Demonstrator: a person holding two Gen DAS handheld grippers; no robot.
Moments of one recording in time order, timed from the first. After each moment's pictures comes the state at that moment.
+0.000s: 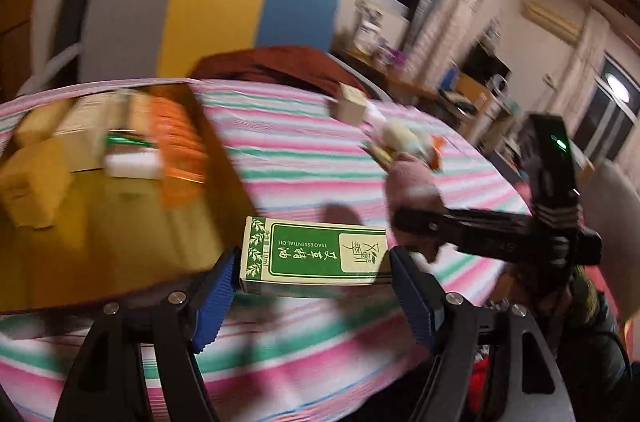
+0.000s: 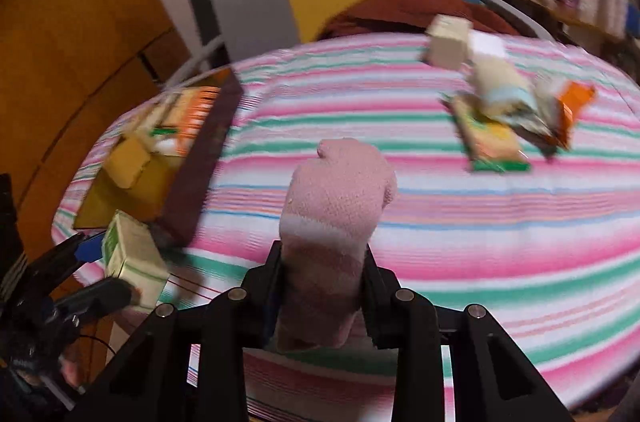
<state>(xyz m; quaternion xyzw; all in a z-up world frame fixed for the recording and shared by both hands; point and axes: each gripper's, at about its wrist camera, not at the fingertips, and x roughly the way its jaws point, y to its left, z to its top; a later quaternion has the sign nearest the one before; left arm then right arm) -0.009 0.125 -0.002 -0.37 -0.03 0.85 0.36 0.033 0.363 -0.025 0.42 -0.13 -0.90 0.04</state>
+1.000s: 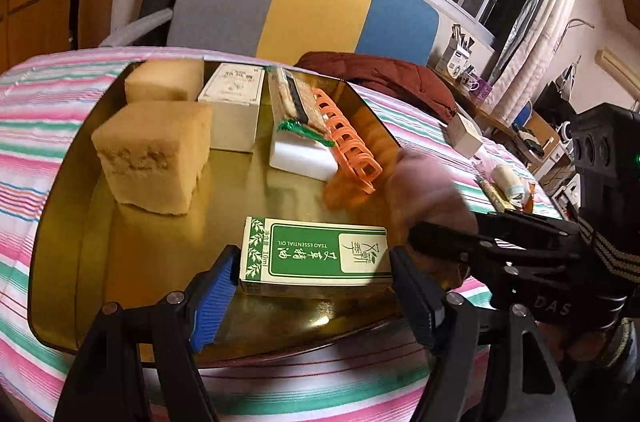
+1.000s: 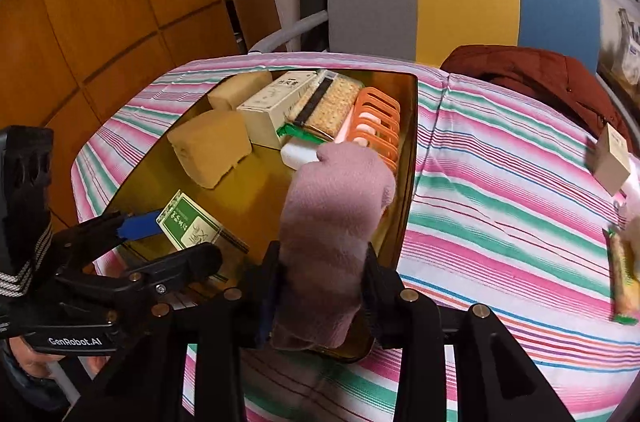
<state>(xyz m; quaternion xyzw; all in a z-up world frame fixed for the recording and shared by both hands) -0.075 0.045 -0.038 -0.40 -0.07 0.88 0.25 -0.061 0.208 -0.021 0.42 -0.02 -0.90 0.15</state>
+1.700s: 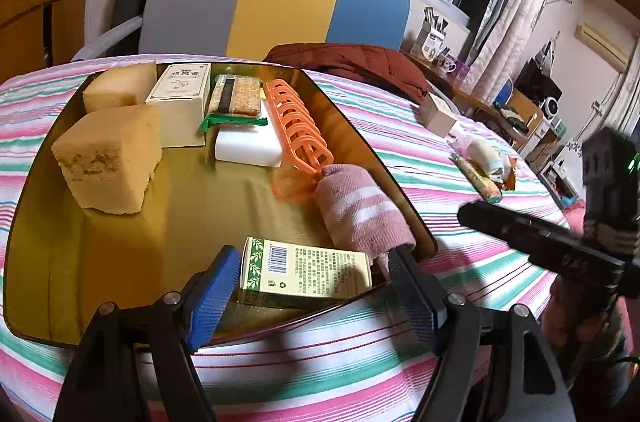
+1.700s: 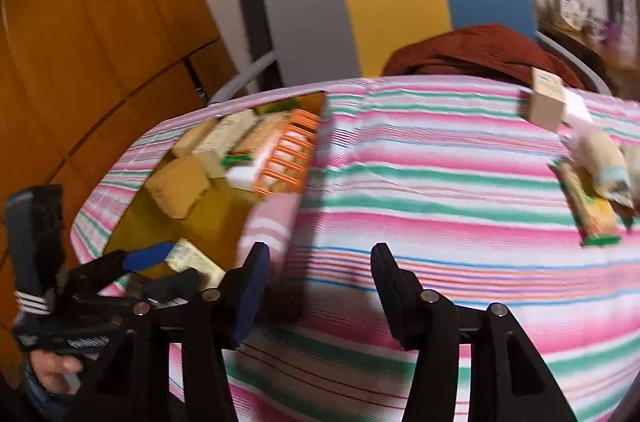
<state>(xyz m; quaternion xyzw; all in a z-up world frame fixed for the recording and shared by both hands) -0.058 0.070 -0.034 -0.40 -0.05 0.87 0.29 -0.013 0.286 -0.018 0.37 -0.12 -0.92 0.07</state>
